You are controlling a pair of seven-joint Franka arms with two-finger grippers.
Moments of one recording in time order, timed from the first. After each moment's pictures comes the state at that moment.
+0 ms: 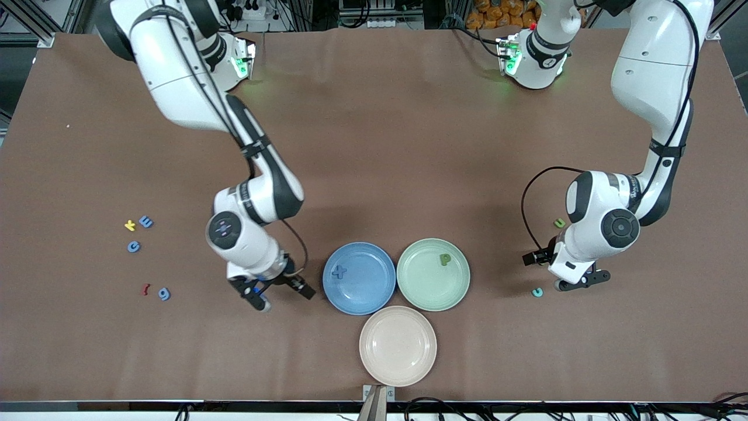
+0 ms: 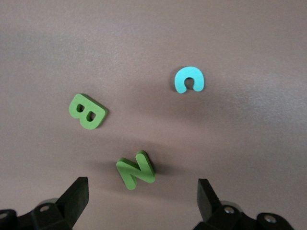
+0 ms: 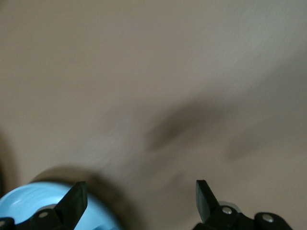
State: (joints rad) left arm -0.06 0.63 -0.08 -1.76 0.06 2.34 -0.42; right arm 0.38 0.84 -0.02 -1.38 0.20 2.40 0.88
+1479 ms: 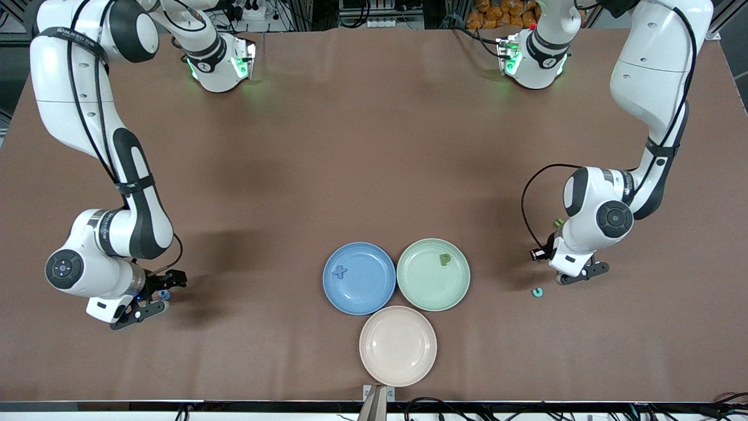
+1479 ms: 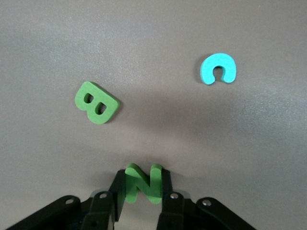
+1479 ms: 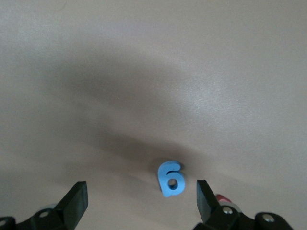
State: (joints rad) left arm -0.04 0.62 -0.08 -1.87 0.09 2.47 -0.46; right arm -0.01 0.84 -0.05 -1.38 0.02 2.22 -0.48
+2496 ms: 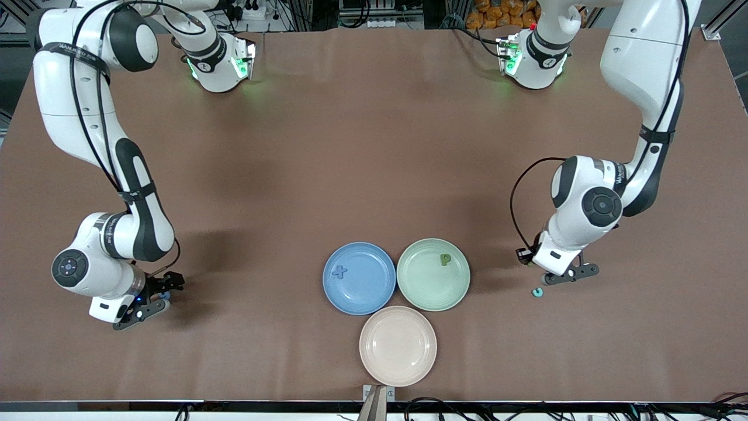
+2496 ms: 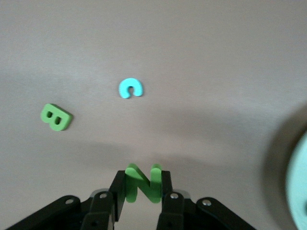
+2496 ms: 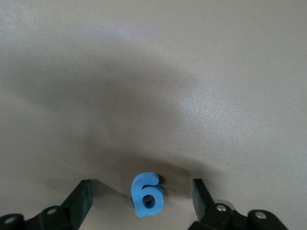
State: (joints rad) left arm -0.15 0.54 -0.07 -1.83 0.09 2.43 -0.46; right arm -0.04 0.90 -0.05 -1.39 0.01 2.33 -0.56
